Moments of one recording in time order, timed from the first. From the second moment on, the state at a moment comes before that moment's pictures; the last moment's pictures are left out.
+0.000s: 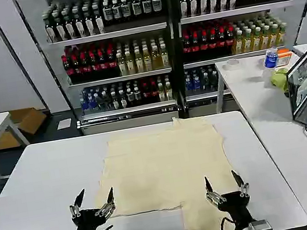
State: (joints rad) left arm 1.65 -1.16 -0.52 -2.25 -0.29 0.33 -0.17; right arm -1.74 1.41 0.36 2.24 0.07 -0.27 0.22
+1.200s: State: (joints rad) left arm 1.56 -1.07 -0.48 -2.06 -0.29 0.56 -0.11; right arm -1.88 1.46 0.30 2.21 0.08 -0.32 0.28
